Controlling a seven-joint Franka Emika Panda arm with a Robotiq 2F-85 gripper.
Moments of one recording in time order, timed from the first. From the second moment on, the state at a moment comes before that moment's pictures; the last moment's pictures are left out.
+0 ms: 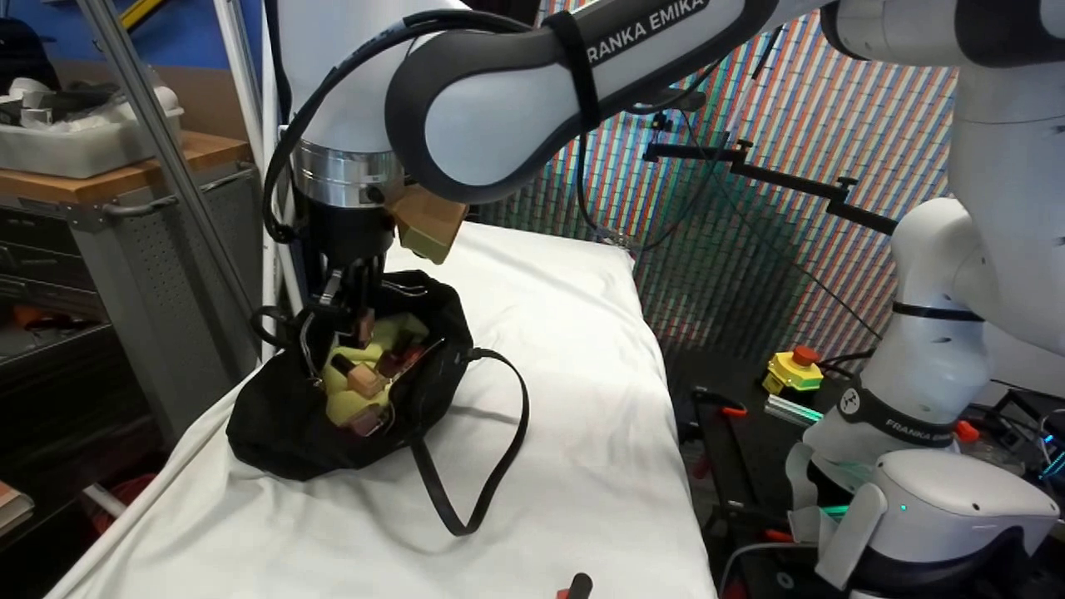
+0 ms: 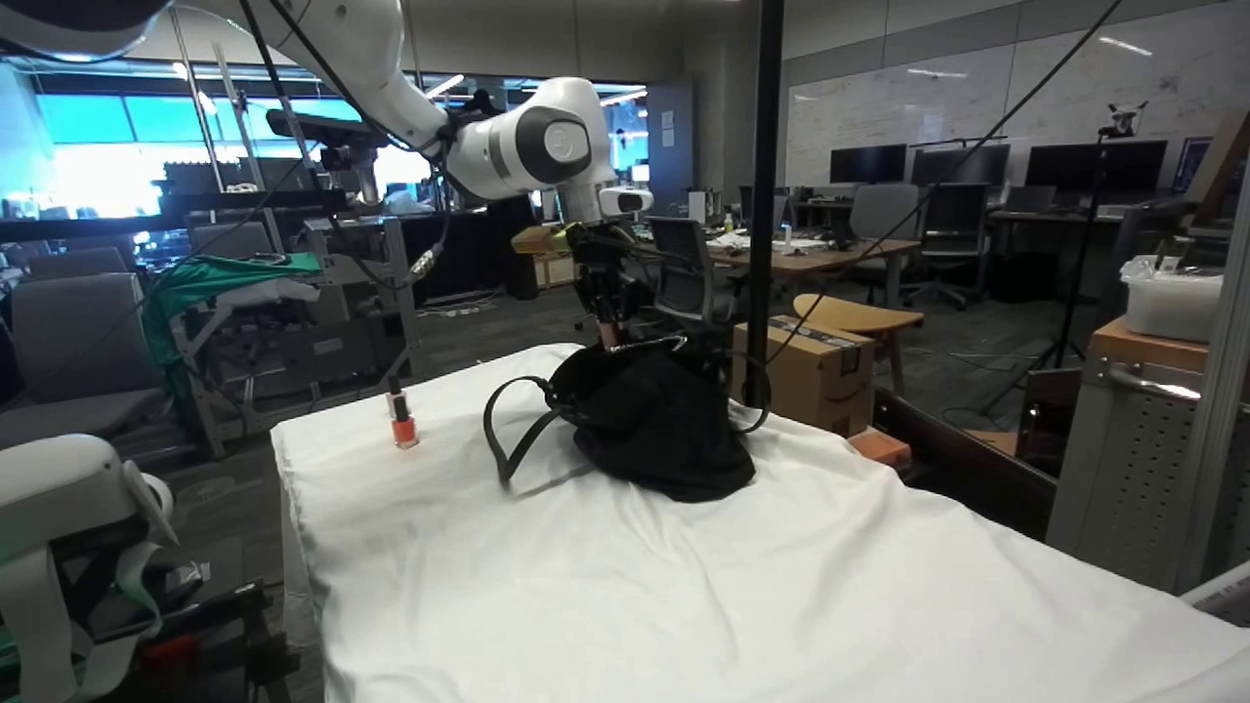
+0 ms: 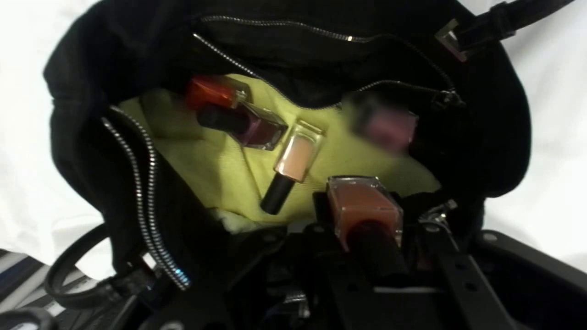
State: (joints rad) arm 0.22 0.54 0.03 -1.54 -0.18 2.17 0.23
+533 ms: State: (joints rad) arm 0.18 0.56 -0.01 -1.54 -0.18 2.19 0.29
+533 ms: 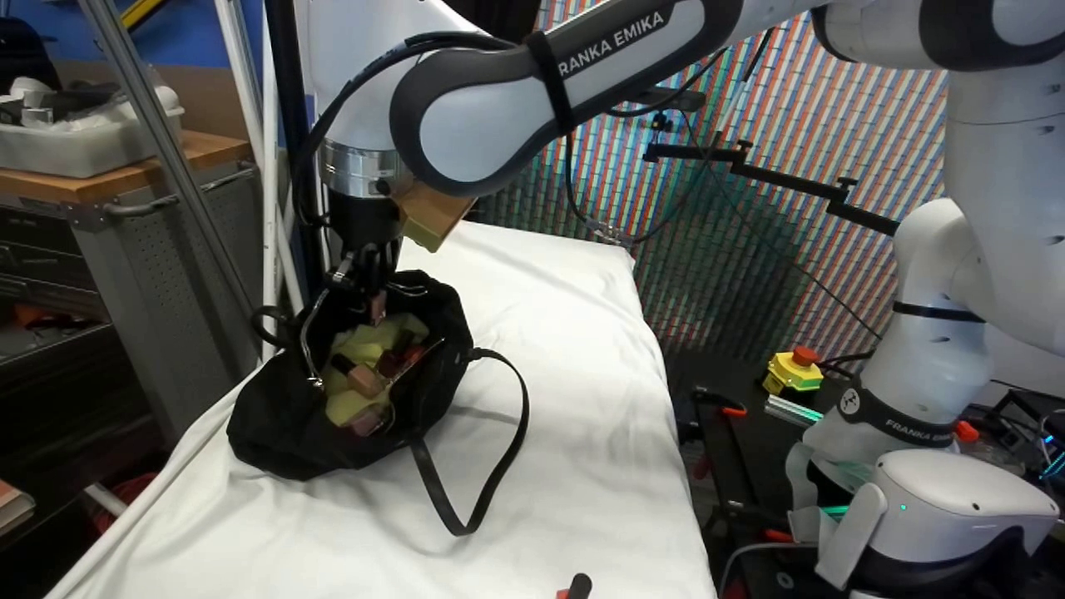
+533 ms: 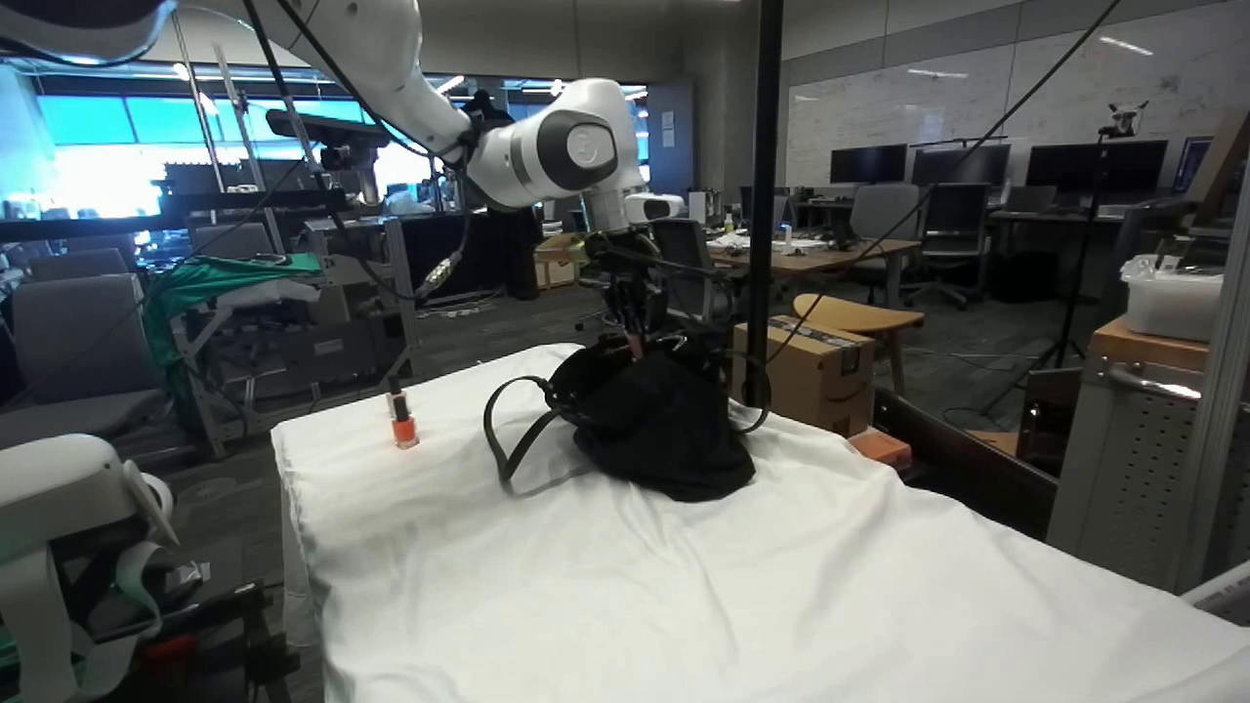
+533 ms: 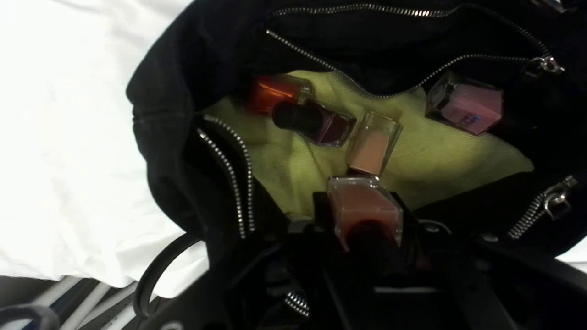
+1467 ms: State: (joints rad) arm 0.18 0.61 -0.02 -1.50 -0.18 2.30 0.42
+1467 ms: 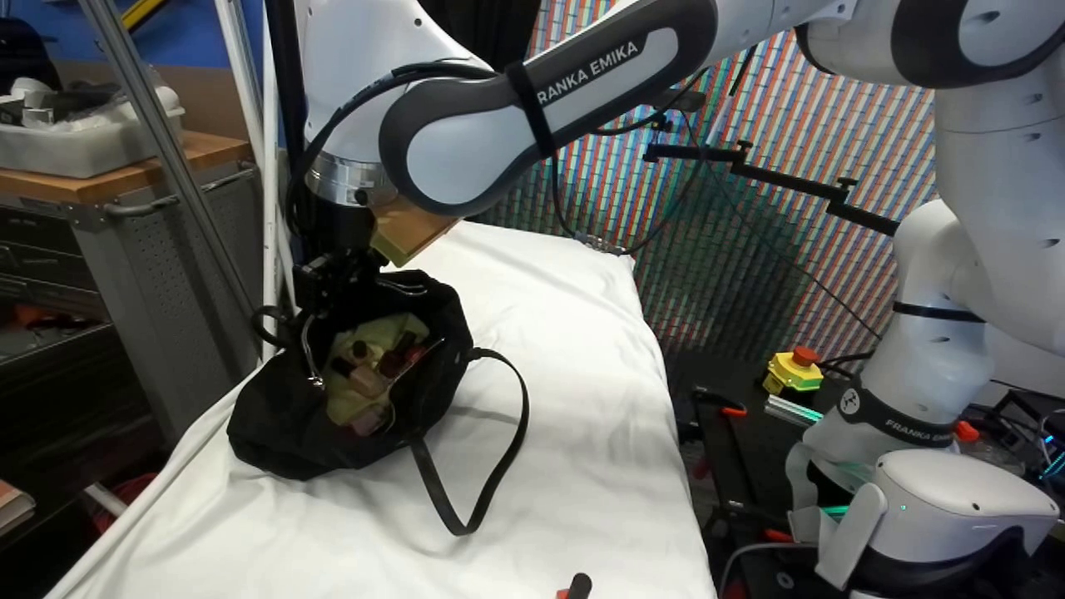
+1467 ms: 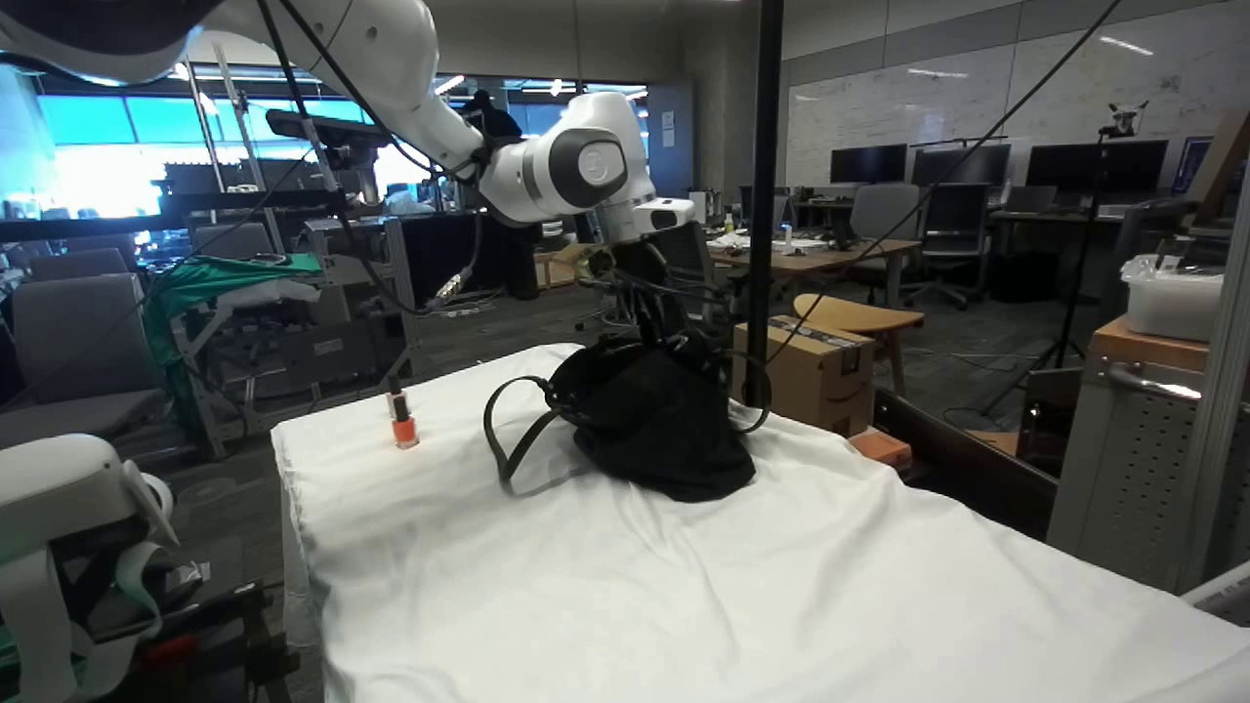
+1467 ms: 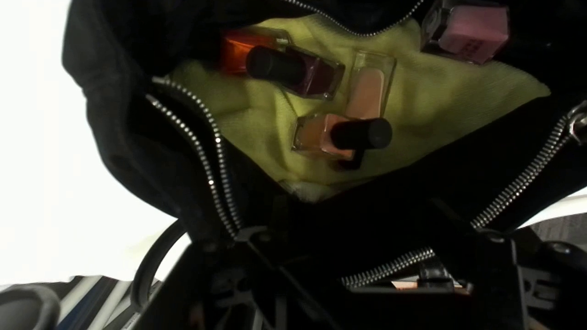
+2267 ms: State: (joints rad) arm 0.20 0.42 0.04 -1.80 -0.11 2.32 0.39
